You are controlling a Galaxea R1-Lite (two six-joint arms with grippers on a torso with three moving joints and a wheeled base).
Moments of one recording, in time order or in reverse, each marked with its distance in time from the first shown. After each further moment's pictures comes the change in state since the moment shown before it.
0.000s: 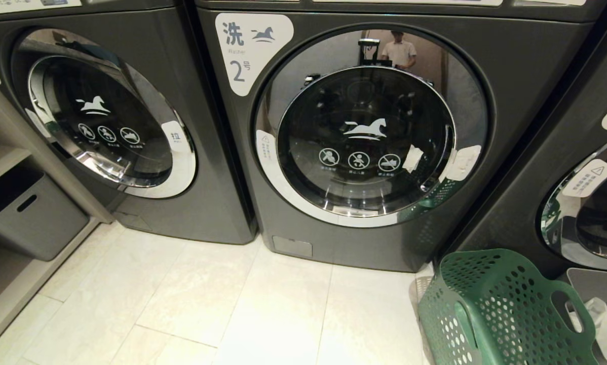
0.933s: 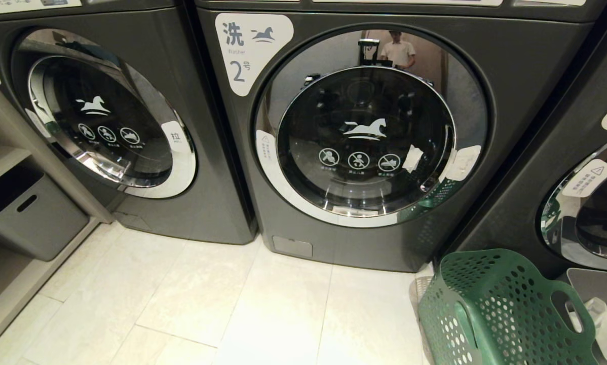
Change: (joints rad) left arm 0.000 0.000 0.000 0.000 0.000 0.000; right arm 0.000 0.001 0.000 0.008 0.004 -0.004
